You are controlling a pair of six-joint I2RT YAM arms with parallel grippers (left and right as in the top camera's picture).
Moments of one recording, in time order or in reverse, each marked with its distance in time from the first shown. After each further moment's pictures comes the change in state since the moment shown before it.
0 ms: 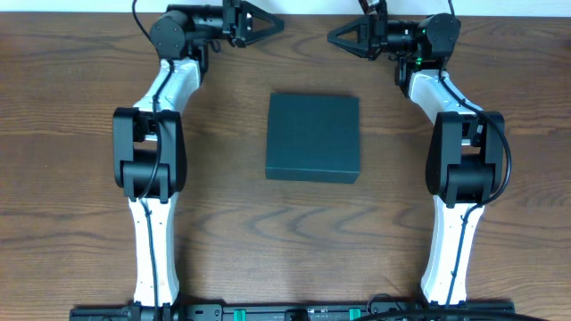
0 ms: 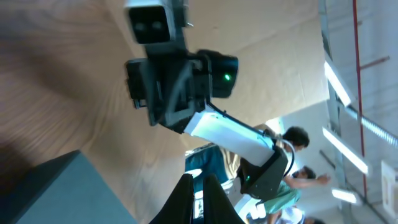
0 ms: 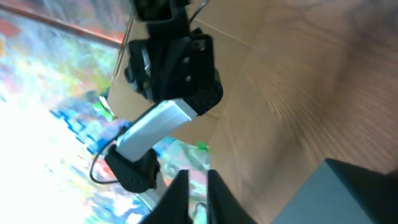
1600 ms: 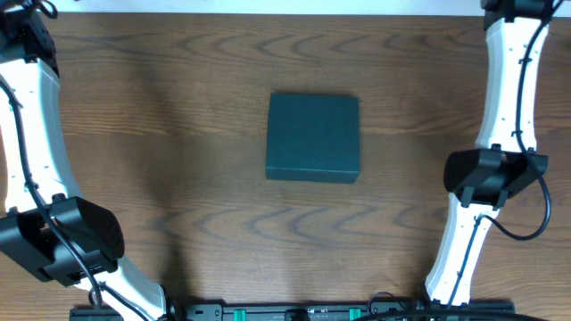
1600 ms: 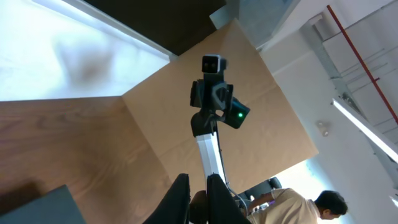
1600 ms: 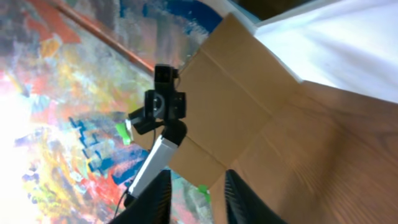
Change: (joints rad) left arm 0.389 -0.581 -0.001 -0.397 -0.026 0.000; right arm -0.123 -0.005 0.972 -0.456 0.074 0.222
